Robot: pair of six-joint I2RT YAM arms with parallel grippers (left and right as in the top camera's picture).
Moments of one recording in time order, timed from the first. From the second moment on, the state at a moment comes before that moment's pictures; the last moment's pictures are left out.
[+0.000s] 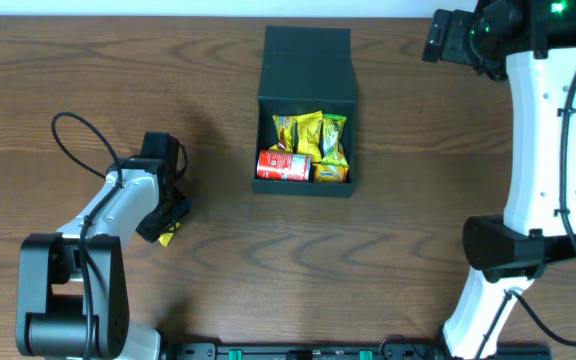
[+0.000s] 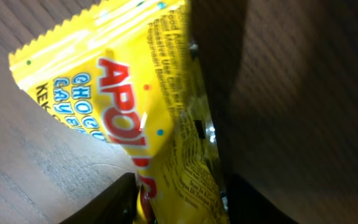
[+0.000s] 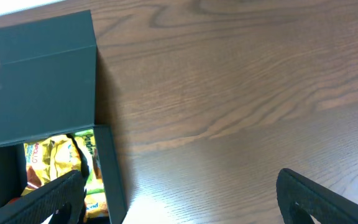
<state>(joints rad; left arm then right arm) -0.05 1.67 0.88 -0.79 -0.16 -0.85 0.09 2.06 2.59 -1.61 0.17 0.32</state>
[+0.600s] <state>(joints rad) -0.07 1.67 1.22 -0.89 -0.13 -0.66 0.09 2.06 2.59 -1.61 0.16 0.32</state>
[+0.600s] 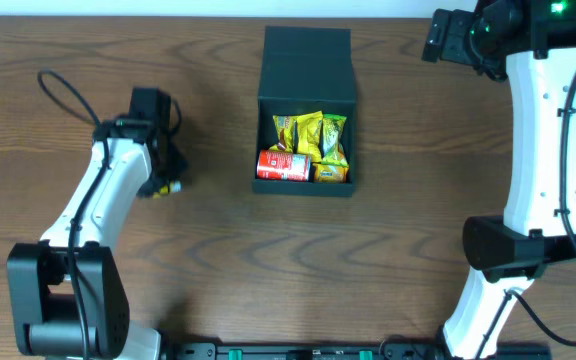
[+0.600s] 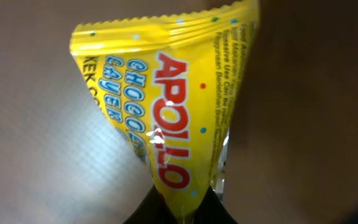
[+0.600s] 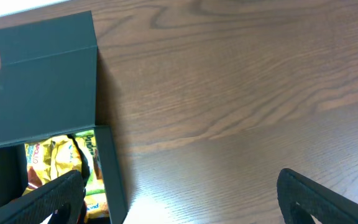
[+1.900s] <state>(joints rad) -0.49 2.01 1.64 -0.86 -0.06 -0.32 0.09 2.06 2.59 -1.69 0.16 0.32</state>
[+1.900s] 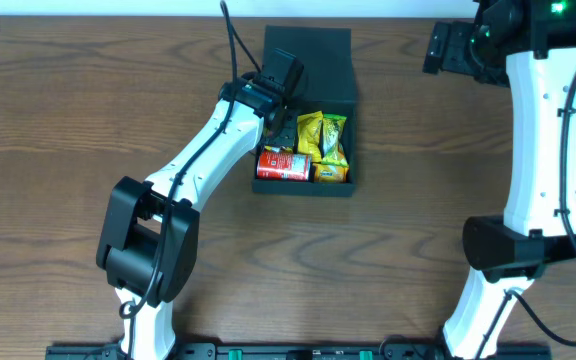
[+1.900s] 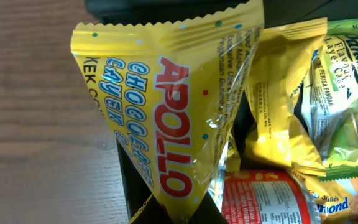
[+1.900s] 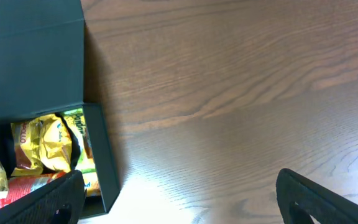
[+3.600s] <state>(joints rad) -0.41 2.08 2.14 -0.93 0.04 -0.45 0.09 2.08 2.59 -1.57 0.07 0.30</state>
